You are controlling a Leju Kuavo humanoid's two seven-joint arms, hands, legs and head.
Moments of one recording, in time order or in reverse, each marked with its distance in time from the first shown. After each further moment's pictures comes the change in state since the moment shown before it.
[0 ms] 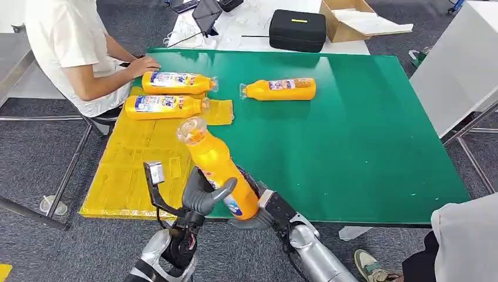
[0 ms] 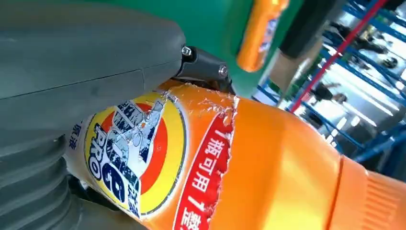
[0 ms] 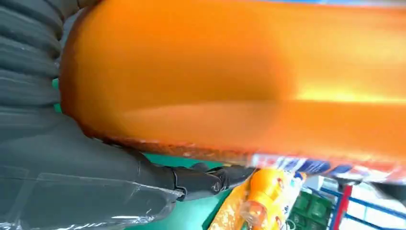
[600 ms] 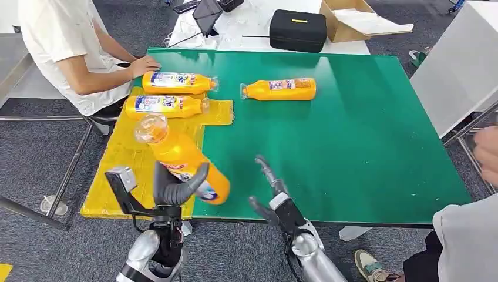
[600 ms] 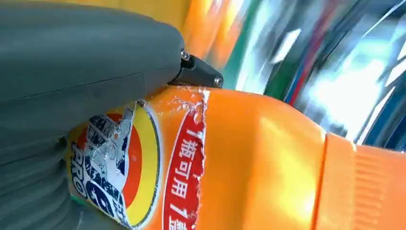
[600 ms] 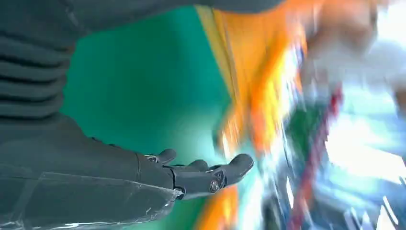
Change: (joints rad) left arm 0.042 0.029 0.071 -0.143 -0.424 0.509 -0.208; right arm 0.113 0.027 -0.123 -0.125 0.055 -0.392 -0.075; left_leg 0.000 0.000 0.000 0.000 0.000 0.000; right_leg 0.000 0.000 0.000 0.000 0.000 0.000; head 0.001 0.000
